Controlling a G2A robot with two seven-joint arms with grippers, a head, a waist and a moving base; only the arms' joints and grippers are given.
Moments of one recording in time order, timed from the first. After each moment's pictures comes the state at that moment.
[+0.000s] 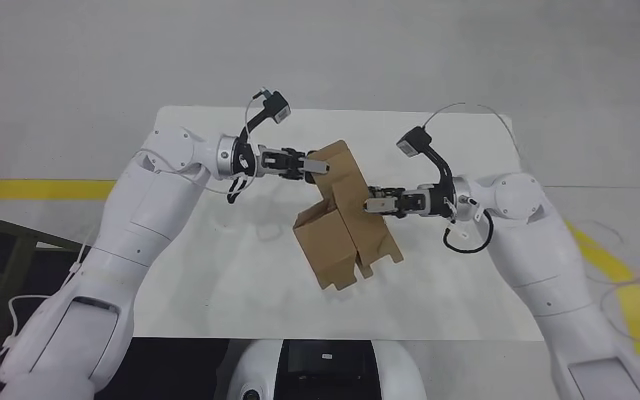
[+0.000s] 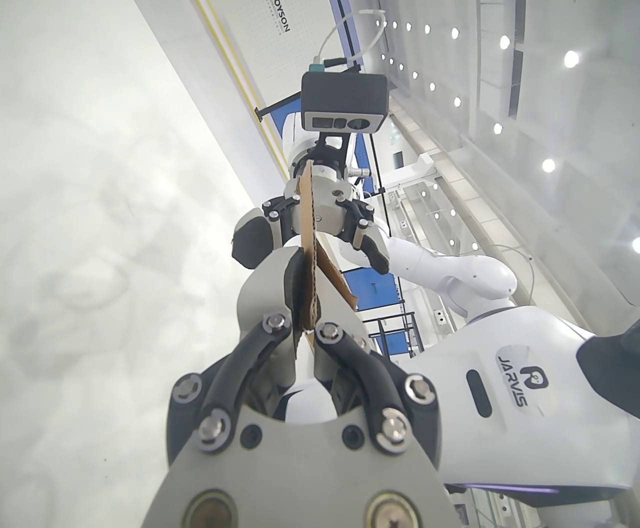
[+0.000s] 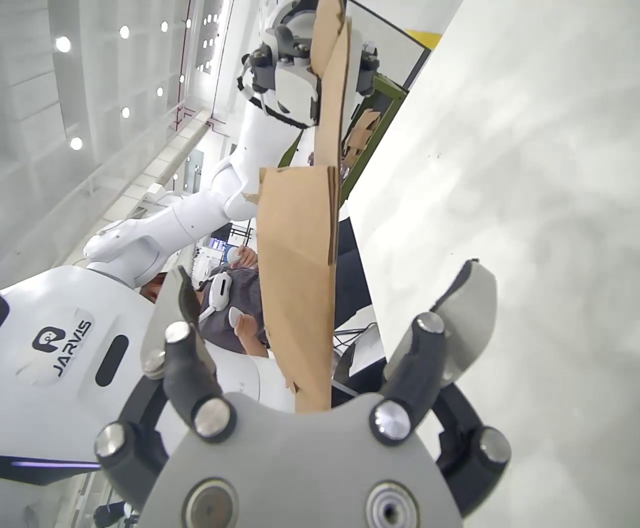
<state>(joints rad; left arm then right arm) 0.49 -1.15 -0.92 -1.08 -0.55 -0.39 -1.33 -0.75 -1.10 1.08 -1.34 0.47 -0.38 1.32</state>
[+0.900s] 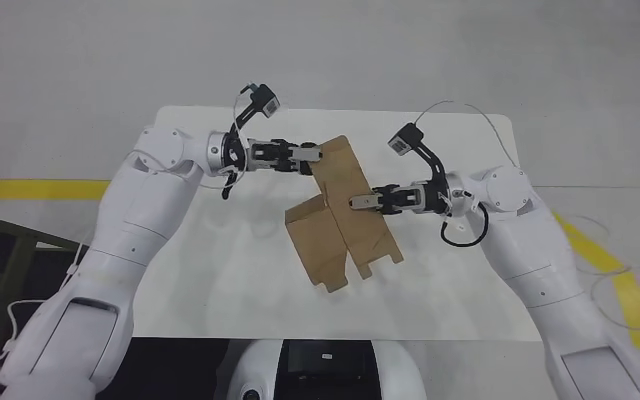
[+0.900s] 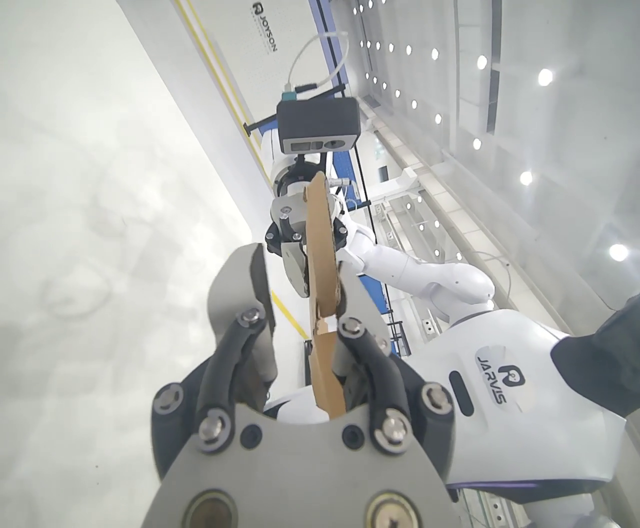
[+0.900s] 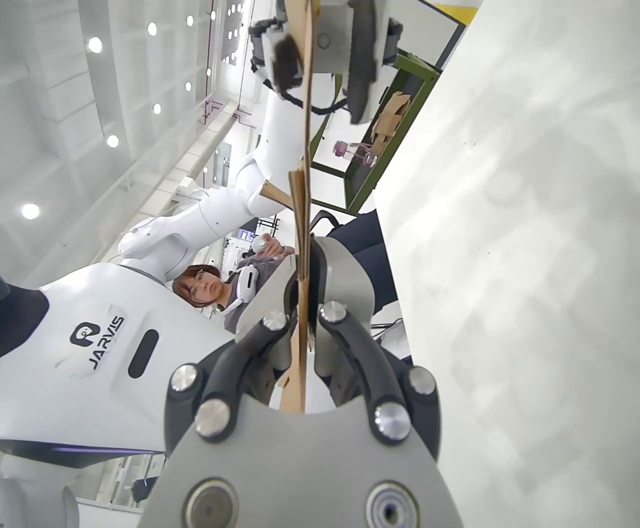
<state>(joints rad) 0.50 -1.15 -0.98 -1.05 -0.59 -0.38 -1.32 -0.70 -1.13 1.03 -1.26 0.57 -0.36 1.34</state>
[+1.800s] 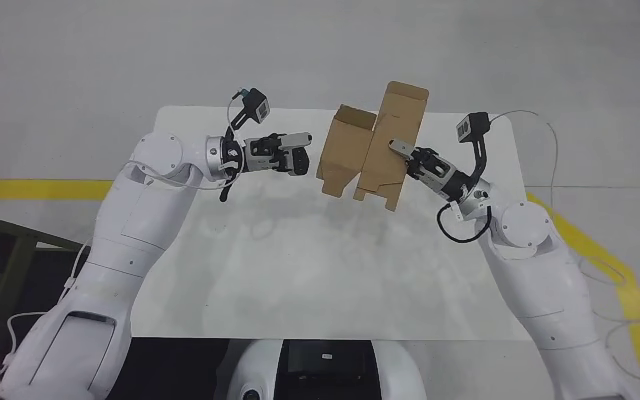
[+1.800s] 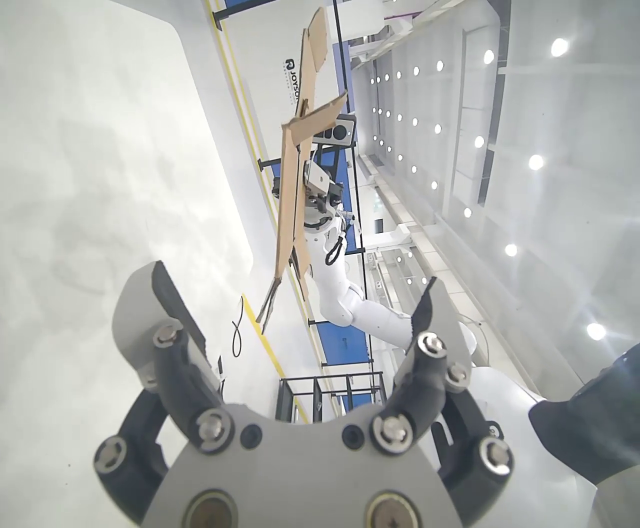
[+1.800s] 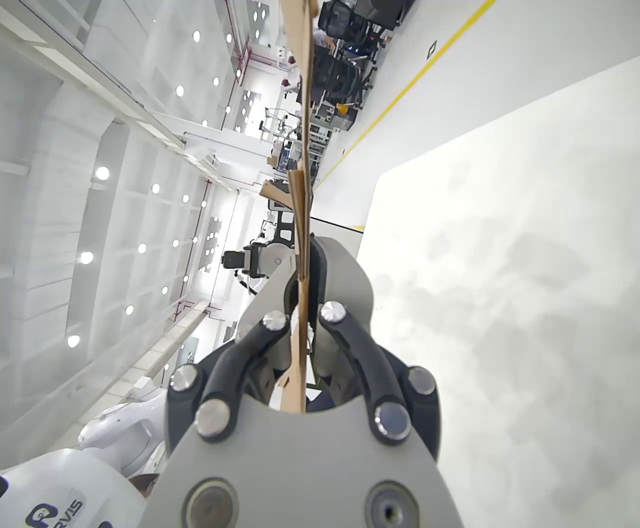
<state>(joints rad) 0.58 -1.13 -1.03 -1.14 -0.53 -0.21 -1.20 -0.96 -1.09 1.23 -1.49 0.36 -0.25 0.65</state>
